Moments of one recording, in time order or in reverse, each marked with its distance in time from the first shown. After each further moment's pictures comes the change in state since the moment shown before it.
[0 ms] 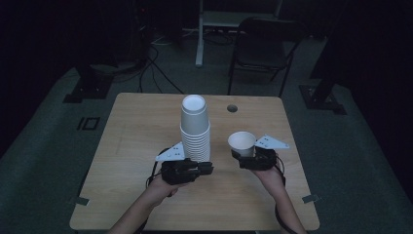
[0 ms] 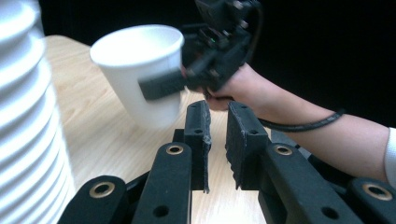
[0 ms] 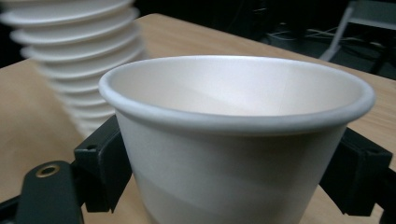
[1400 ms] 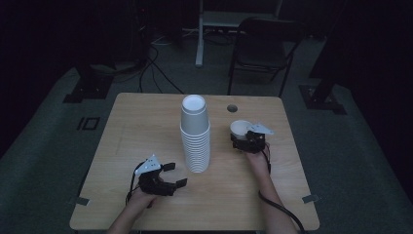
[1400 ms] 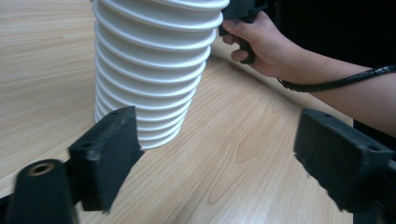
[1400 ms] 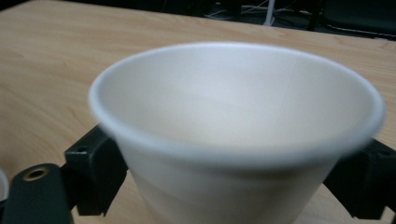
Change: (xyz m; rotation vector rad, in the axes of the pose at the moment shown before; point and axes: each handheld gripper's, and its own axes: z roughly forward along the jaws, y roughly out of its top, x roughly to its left) left arm 0.032 -0.080 -0.040 0.038 0.261 -0.139; right arm -0.056 -0.029 0.092 0.056 -0.241 0.133
